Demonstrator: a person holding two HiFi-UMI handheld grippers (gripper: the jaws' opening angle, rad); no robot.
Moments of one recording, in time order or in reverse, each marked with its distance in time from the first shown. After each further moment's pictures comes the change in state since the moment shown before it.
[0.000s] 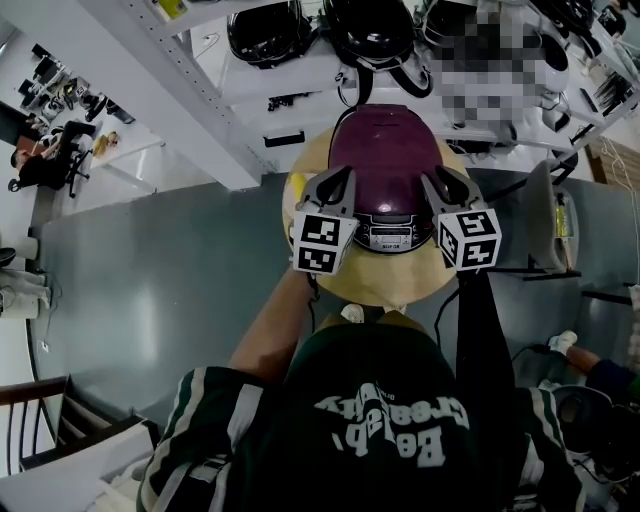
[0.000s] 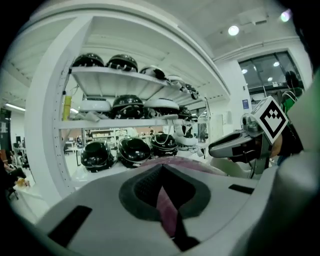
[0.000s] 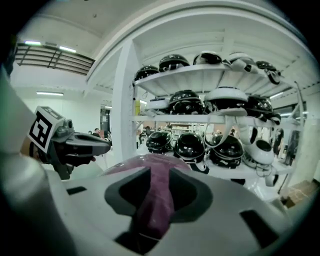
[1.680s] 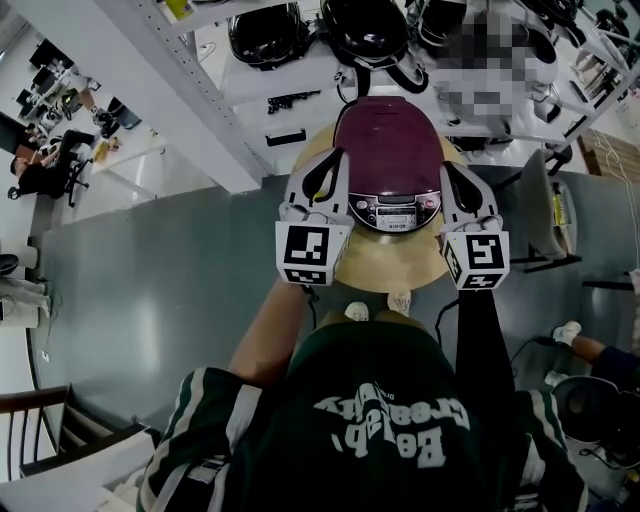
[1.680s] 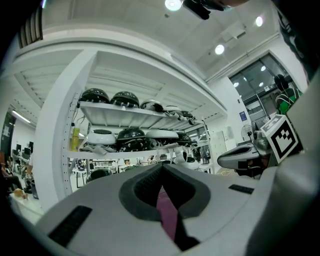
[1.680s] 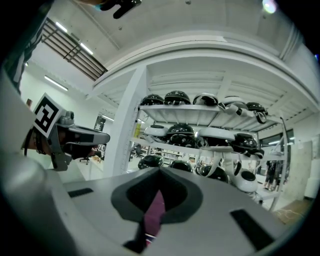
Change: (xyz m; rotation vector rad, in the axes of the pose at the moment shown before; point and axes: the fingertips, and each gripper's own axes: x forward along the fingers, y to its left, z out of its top) left arm -0.091 -0.002 0.086 0.049 -0.303 0.042; right arm -0.087 0.040 0.061 -0.137 -0.282 -0.144
